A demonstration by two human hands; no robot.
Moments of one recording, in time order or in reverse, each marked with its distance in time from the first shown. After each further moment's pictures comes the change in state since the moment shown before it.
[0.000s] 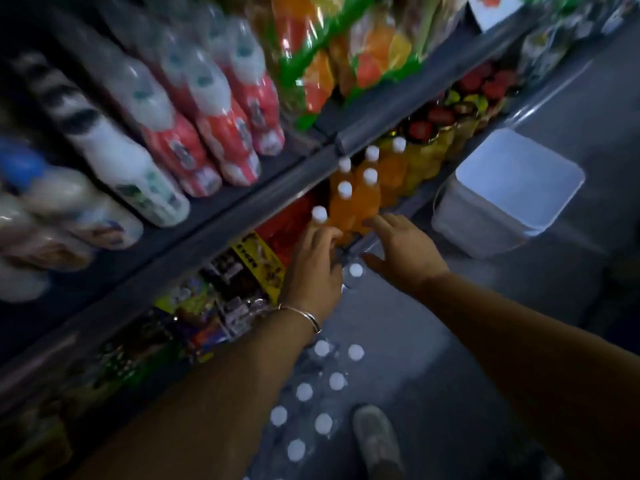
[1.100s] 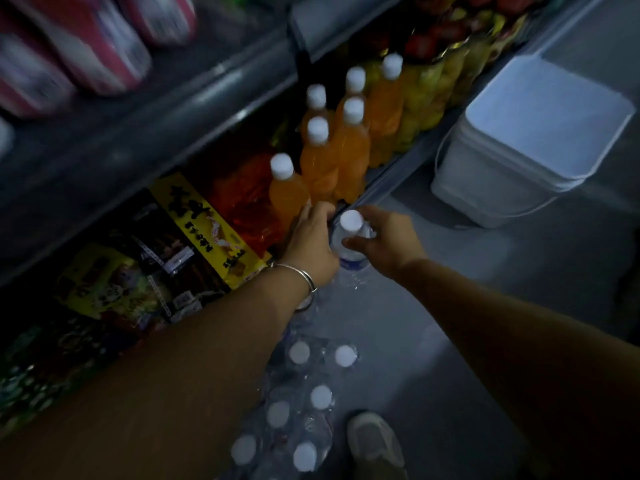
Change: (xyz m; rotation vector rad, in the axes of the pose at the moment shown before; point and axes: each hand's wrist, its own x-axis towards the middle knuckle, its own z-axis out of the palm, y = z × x) left_hand 0.055 -0.086 0.112 0.094 -0.281 -0.107; right_hand 0.026 0.072 0.136 0.565 0.003 0.393
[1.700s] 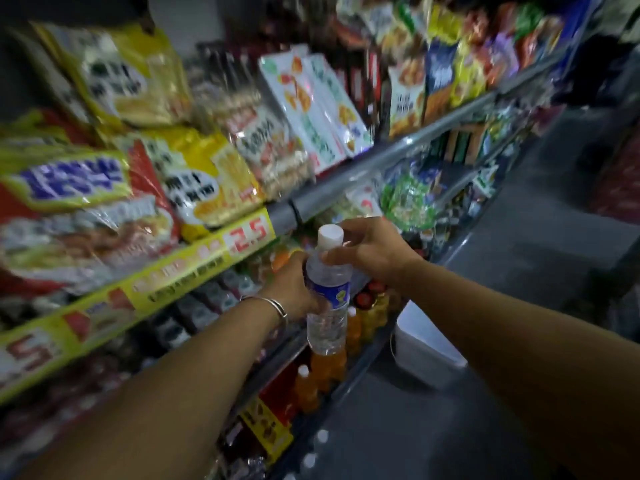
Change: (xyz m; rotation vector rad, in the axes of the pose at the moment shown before) left_hand -0.150 0.299 -0.342 -0.170 -0.033 0.291; right_hand -0.160 -0.390 -0.301 0.149 0.124 -0.424
